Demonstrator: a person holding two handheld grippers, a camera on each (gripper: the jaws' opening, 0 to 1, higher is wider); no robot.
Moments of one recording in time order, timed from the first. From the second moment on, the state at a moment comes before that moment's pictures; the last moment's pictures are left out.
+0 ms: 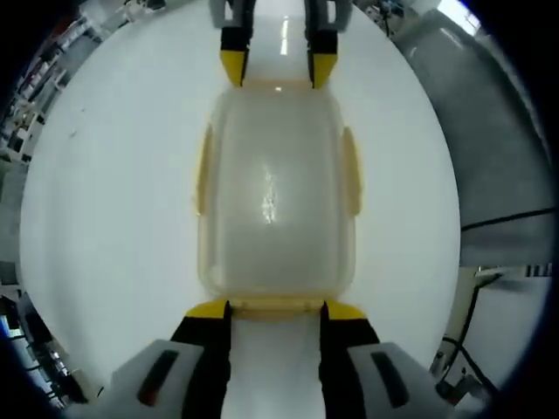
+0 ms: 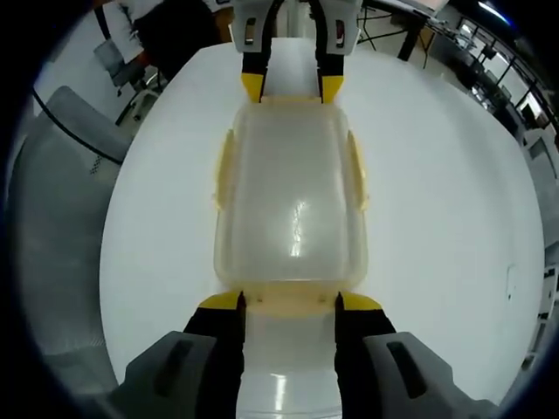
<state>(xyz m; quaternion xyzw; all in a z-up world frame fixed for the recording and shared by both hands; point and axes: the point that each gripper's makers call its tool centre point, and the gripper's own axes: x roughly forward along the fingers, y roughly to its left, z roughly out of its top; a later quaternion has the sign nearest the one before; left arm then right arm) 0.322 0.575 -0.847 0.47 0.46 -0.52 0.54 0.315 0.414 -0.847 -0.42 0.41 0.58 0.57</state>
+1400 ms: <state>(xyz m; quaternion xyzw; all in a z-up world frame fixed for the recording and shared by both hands) 0.291 0.569 -0.783 0.43 0.46 -0.51 0.58 0.296 0.410 -0.782 -0.41 0.35 0.62 0.57</state>
